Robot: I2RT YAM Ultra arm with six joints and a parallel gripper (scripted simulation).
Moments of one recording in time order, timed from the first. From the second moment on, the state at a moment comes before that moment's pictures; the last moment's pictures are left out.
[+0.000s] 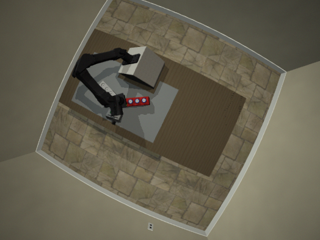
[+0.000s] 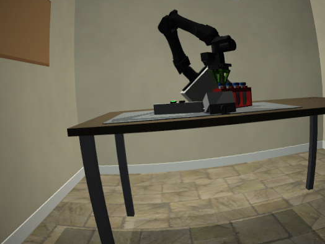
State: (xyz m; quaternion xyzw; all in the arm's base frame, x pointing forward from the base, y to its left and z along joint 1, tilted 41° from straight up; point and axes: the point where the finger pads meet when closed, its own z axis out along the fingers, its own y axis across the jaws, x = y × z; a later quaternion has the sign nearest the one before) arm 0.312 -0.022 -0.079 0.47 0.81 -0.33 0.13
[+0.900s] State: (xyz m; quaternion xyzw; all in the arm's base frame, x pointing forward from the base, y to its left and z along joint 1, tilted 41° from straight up) arm 0.313 -0.022 -0.079 0.55 0.76 -0.31 0.16
